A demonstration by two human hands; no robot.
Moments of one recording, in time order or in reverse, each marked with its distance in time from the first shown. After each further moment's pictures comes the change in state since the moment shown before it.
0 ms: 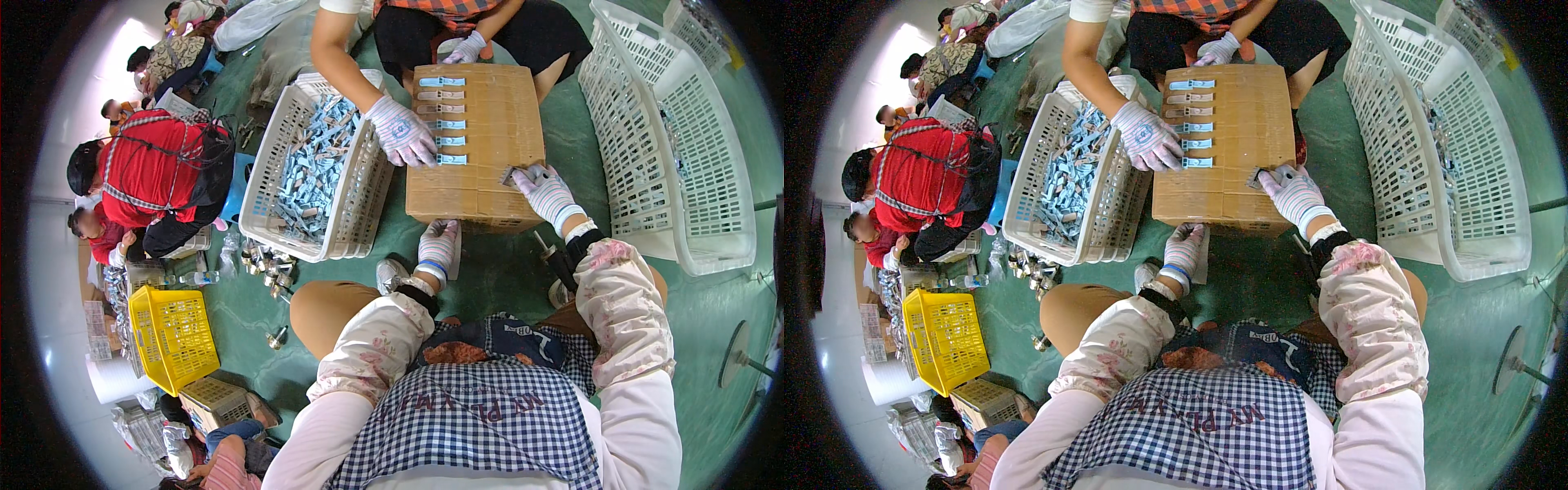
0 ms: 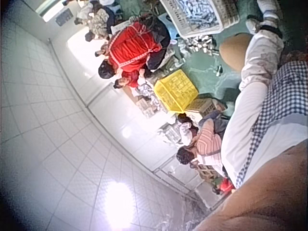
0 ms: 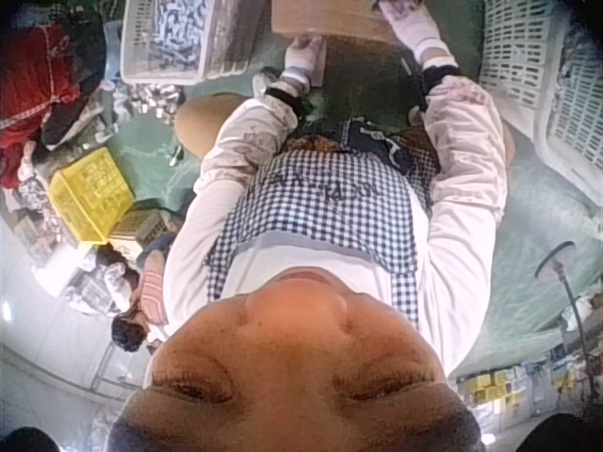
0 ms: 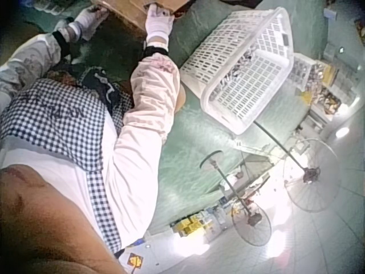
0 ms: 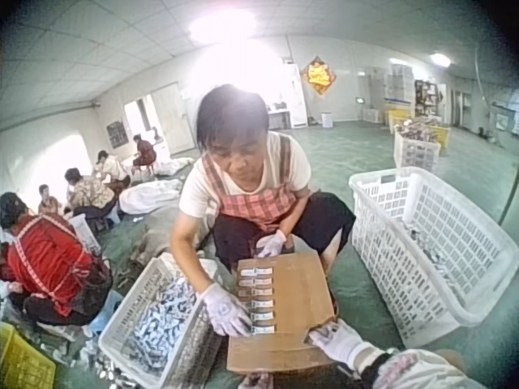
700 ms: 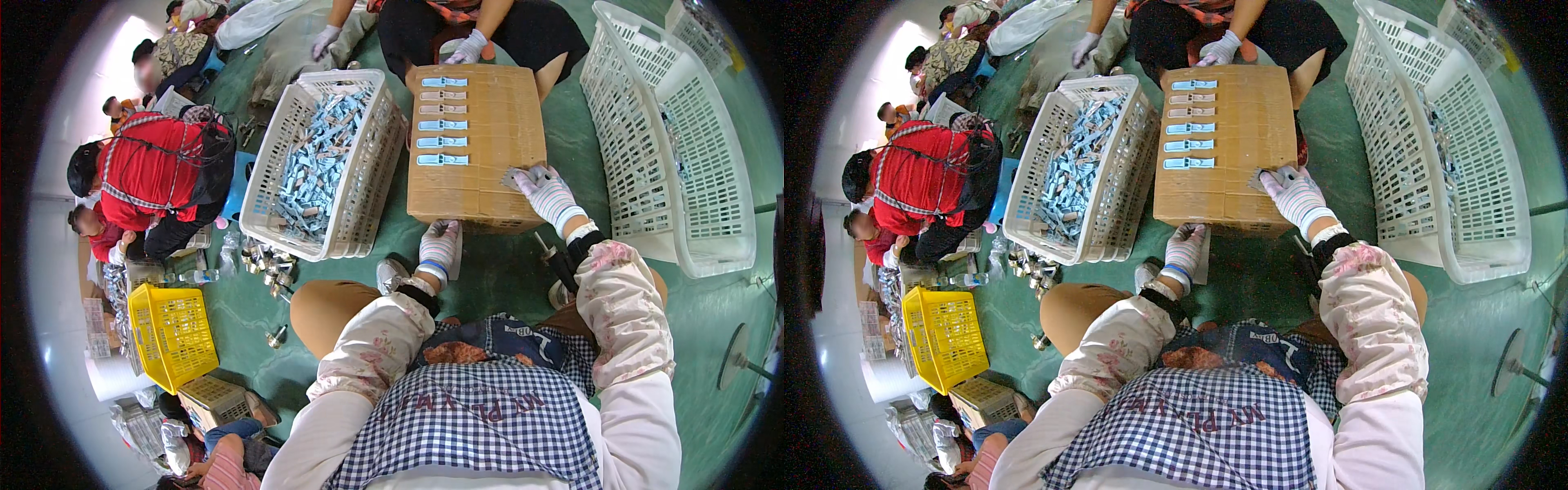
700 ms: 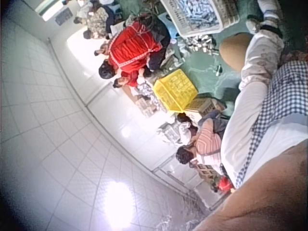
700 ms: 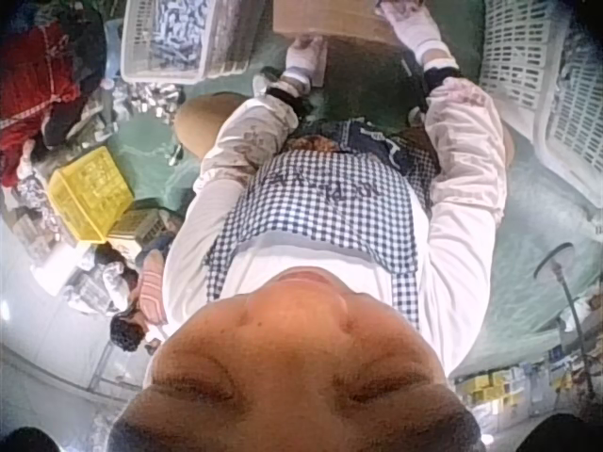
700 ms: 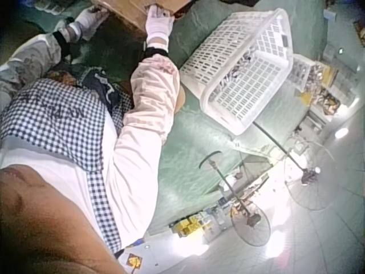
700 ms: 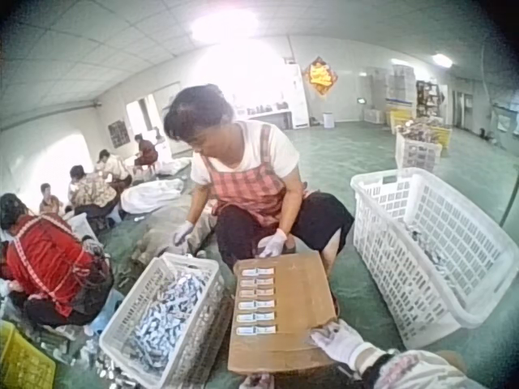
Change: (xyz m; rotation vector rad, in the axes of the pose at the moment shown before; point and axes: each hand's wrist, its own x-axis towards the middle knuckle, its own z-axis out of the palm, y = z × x) left_hand -0.015 0.016 -0.006 -0.013 0.010 -0.054; right_hand -0.022 -0.043 -0.027 0.035 0.027 0.143
